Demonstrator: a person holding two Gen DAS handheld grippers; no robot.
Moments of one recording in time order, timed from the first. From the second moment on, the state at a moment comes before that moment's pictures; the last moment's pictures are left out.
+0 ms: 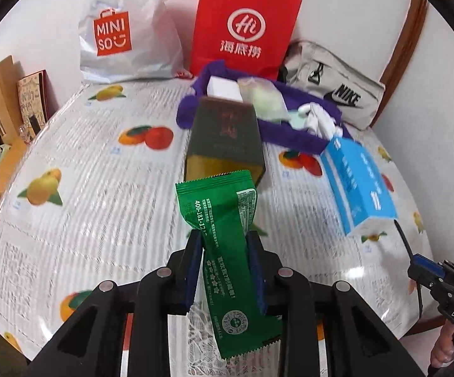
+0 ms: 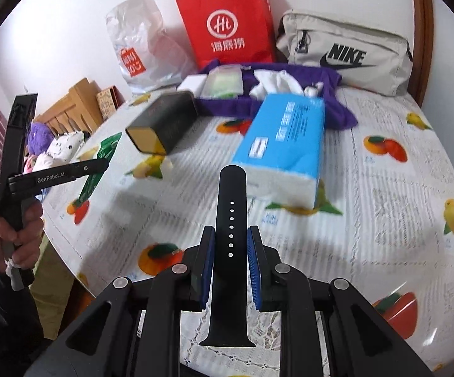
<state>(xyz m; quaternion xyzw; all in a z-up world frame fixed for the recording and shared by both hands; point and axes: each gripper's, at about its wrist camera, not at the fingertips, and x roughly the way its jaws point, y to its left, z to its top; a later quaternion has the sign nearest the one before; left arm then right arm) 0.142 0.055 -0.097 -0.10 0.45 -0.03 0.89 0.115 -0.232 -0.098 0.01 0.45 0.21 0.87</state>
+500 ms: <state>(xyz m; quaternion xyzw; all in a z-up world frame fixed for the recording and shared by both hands) 0.192 0.064 -0.063 -0.11 0.43 -0.04 0.89 0.182 -0.236 -0.055 0.02 0.40 0.20 0.89</state>
